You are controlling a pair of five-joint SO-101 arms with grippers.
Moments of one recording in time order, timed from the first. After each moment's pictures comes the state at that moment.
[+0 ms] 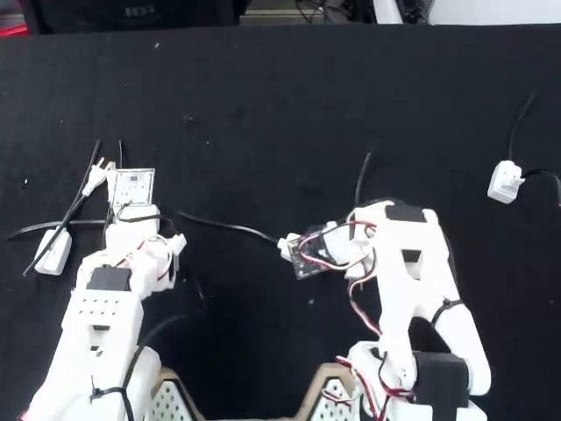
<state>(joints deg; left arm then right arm) -3.3 -52.4 75.8 41.0 1.0 3.8 -20.4 54.1 51.9 111.1</state>
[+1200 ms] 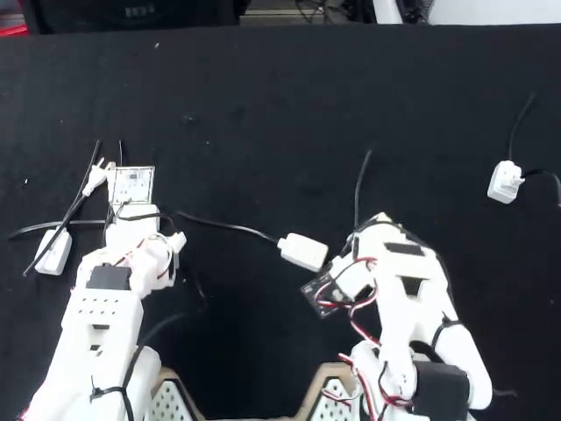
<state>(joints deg) -3.3 -52.4 75.2 41.0 0.9 6.9 -23.9 71.7 25.2 133.6</state>
